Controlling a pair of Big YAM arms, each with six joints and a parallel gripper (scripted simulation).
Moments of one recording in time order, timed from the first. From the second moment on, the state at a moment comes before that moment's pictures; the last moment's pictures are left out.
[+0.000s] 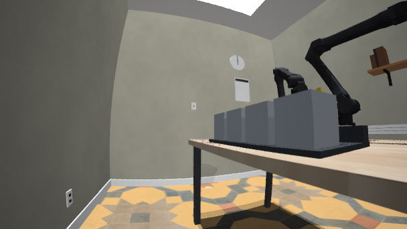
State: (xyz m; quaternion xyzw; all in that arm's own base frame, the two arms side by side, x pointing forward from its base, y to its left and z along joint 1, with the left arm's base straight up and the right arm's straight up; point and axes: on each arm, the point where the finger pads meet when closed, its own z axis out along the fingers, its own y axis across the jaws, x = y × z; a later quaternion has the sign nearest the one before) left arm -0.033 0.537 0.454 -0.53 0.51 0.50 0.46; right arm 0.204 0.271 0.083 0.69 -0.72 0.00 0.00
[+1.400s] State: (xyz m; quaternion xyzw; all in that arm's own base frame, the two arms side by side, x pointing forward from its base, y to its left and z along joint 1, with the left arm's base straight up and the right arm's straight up) left arm -0.033 0.537 0.454 -0.53 0.51 0.50 0.46; right arm 0.204 0.280 0.083 0.69 -0.72 0.00 0.00
